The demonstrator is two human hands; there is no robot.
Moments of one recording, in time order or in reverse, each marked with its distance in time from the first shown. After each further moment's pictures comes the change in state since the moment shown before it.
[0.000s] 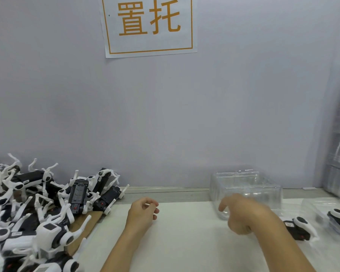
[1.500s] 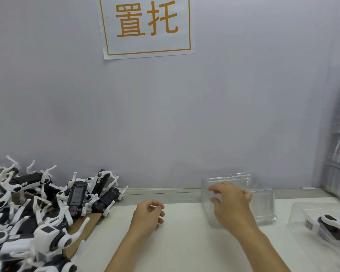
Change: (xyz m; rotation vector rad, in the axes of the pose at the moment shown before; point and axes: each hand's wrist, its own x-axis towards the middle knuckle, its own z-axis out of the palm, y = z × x) left_hand -0.001 0.000 0.011 0.031 -0.071 0.039; right_hand 0.058 -0.001 0.048 0.444 0.788 -0.214
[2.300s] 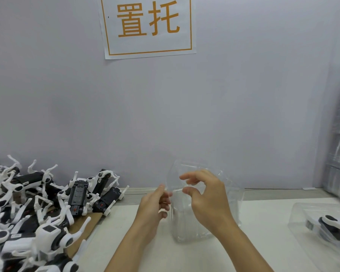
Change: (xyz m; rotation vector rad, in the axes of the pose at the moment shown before) left_hand -0.005 0.033 0.010 -0.465 -0.072 -0.040; right_hand -0.015 -0.071 -0.015 0.629 0.084 -0.171
